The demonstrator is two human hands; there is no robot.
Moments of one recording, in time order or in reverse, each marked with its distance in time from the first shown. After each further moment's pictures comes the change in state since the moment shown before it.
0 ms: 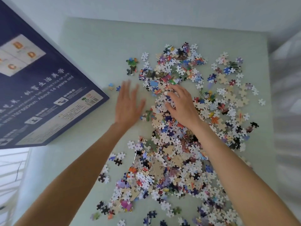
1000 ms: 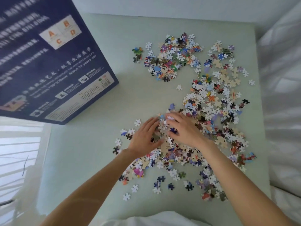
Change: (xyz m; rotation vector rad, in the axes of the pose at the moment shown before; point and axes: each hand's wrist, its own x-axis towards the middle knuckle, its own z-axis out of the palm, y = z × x) left_hand -0.165 0.013 0.009 -0.248 -0.356 0.297; right_hand -0.136 -0.055 0.006 -0.010 -0.281 -0.101
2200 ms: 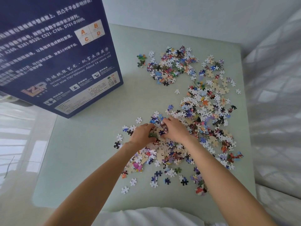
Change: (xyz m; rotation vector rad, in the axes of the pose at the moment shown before) left_hand -0.008 0.014 -0.022 -0.135 -0.038 -0.220; right_hand 0.010 -0.050 -0.008 0.007 -0.195 0.314
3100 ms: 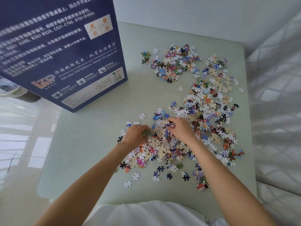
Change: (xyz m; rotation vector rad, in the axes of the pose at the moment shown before) left_hand -0.031 -0.024 -0.012 -0.034 0.012 -0.021; right_hand -0.024 -0.004 0.000 0.236 0.203 0.035
